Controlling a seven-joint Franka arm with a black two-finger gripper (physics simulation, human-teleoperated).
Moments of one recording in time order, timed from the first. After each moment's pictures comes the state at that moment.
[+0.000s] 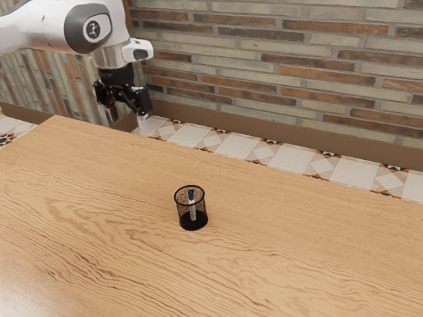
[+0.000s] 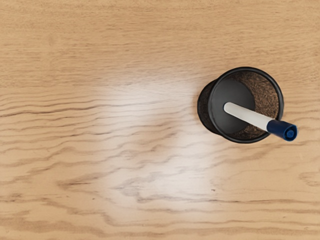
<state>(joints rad) 0.03 0.11 0.01 -1.58 0.00 1.65 0.06</state>
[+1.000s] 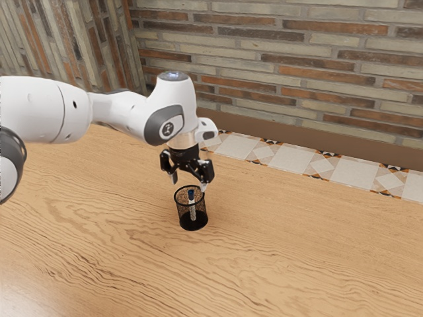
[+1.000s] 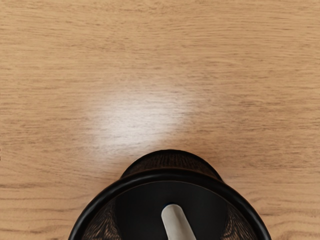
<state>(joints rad) -0.08 0.42 -0.05 -1.72 0.08 2.13 -0.23</state>
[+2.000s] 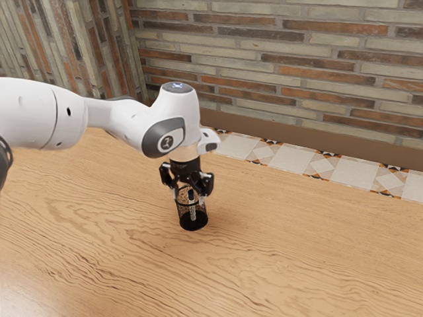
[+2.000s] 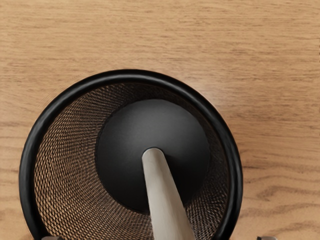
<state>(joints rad) -0.13 0.34 -0.05 -1.86 0.11 2.17 -0.36</state>
